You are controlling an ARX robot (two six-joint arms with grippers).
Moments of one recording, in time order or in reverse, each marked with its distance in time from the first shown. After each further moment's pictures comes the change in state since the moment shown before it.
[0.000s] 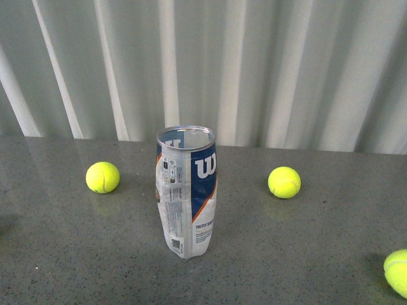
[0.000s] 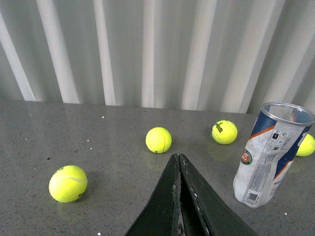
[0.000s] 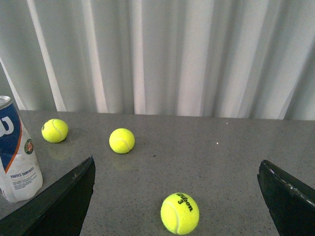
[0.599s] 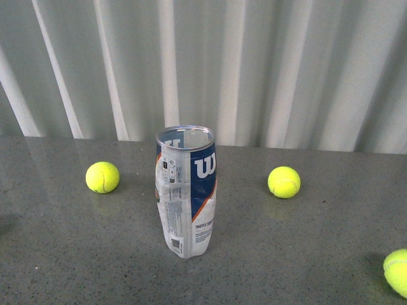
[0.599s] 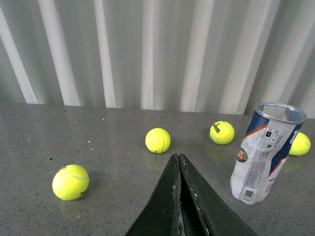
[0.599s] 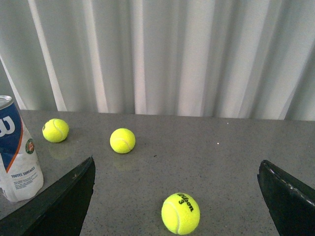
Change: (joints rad) left arm 0.000 -0.236 0.000 -0.224 -0.001 0.000; right arm 0.000 0.000 0.000 0.000 0.000 0.000
